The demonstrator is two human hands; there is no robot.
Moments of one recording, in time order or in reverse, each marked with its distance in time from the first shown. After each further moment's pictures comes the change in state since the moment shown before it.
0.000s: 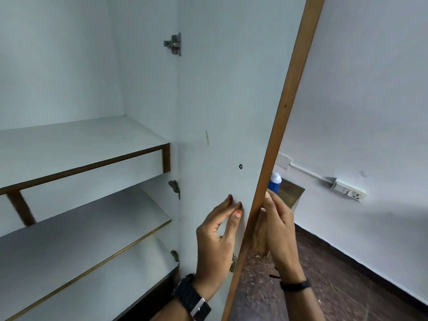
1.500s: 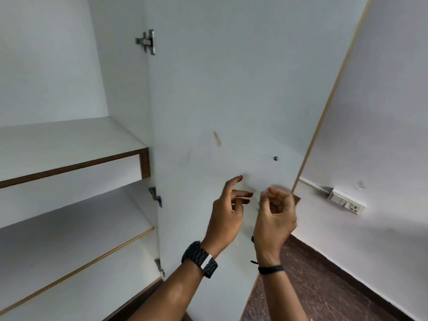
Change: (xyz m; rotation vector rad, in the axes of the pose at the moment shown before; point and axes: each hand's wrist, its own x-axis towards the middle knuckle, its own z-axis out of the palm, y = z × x) left_hand 0.089 -0.051 0.127 0.193 -0.237 -0.015; right_hand 0.098 0.050 -0.053 -0.088 0.537 -0.147
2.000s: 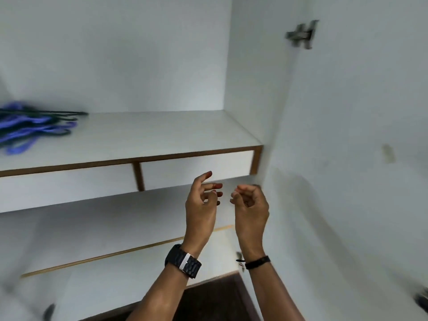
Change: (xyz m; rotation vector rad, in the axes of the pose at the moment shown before) left_hand -0.066 -0.045 -0.277 0.005 0.654 -0.219; right_hand -0.208 -0.047 0.197 0.242 -0.697 0.321
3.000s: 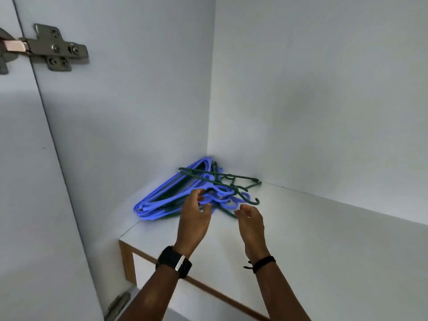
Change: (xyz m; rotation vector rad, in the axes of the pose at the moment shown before) left_hand 0.346 -0.036 -0.483 0.583 0.671 -0.022; right_hand 0.029 0.058 0.630 -0.086 -0.863 0.235
